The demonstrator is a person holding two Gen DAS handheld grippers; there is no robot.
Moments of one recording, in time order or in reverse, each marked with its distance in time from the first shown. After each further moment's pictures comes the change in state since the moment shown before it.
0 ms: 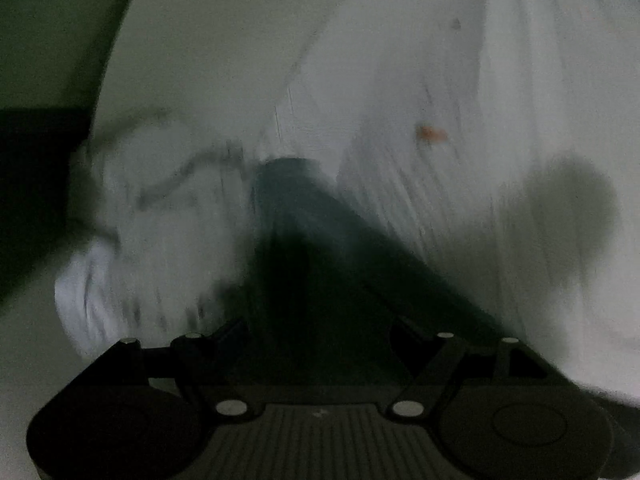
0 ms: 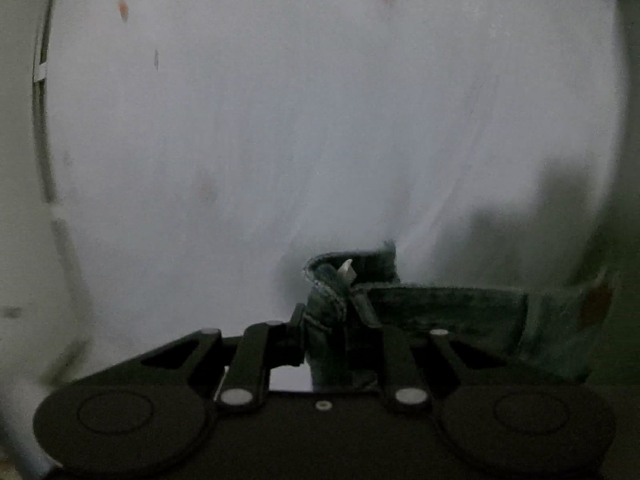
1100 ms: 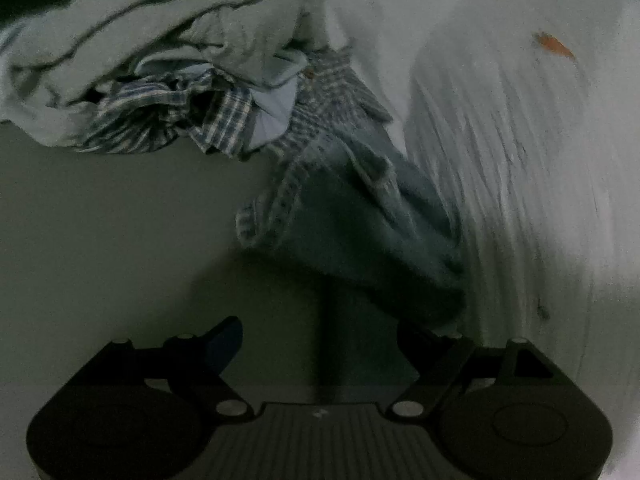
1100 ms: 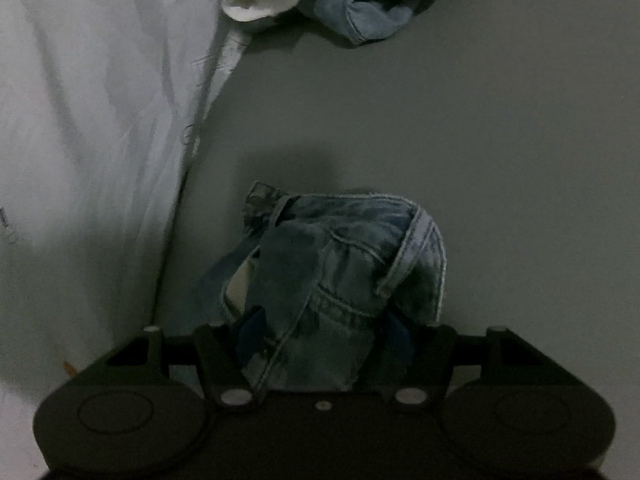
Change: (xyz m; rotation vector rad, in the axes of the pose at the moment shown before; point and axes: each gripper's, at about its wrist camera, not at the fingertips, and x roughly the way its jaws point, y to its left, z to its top) left arm 0.195 -0.009 -0.050 -0.389 0.185 0.076; right arm 0.006 -0.231 0.041 0.186 0.163 -0.877
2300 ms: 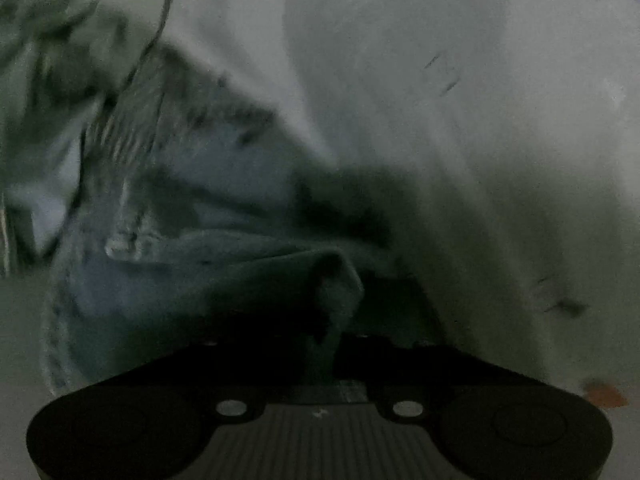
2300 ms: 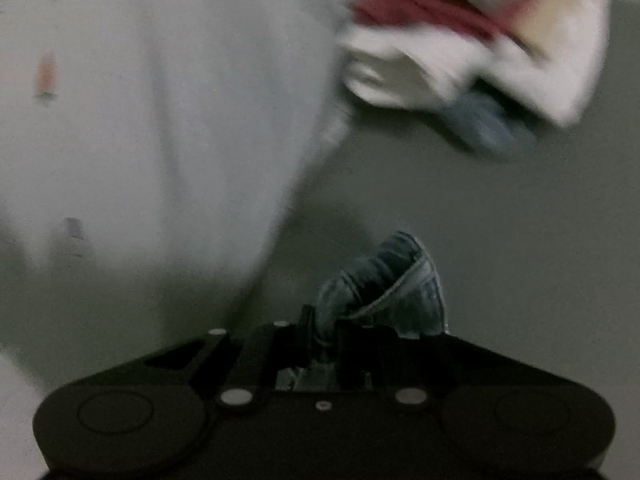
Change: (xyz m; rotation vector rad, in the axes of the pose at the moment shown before) left arm 0.092 -0.167 0.004 0.394 -0.065 0.099; right arm -0.046 0.074 0.024 -0.205 -0.223 0.222
